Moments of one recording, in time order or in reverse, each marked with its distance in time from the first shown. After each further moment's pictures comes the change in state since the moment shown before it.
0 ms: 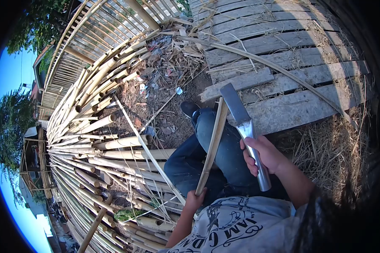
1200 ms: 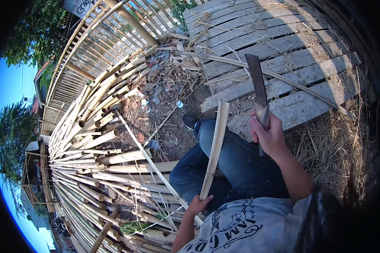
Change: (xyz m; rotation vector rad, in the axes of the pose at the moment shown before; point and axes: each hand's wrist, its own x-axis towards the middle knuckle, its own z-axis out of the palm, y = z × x) left_hand 0.013 0.011 -0.026 -0.079 -0.316 -0.053; right_hand 0.014 -0.022 0.006 -0.377 0.456 -0.803
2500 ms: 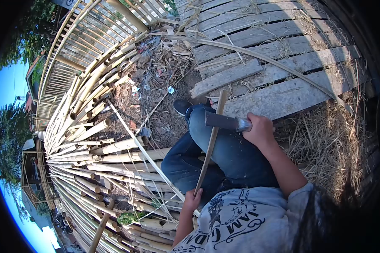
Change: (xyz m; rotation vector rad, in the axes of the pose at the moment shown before) left_hand -0.021 -0.025 0.021 0.088 0.282 0.316; right_hand -0.006 0.090 -0.024 -1.045 -0.030 -0.136
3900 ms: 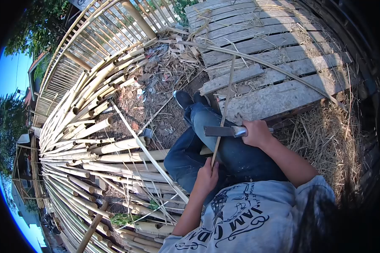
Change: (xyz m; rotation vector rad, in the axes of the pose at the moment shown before) left_hand 0.027 0.116 0.004 0.080 0.005 0.335; right_hand -0.031 -0.022 0.007 -0.147 -0.180 -0.200
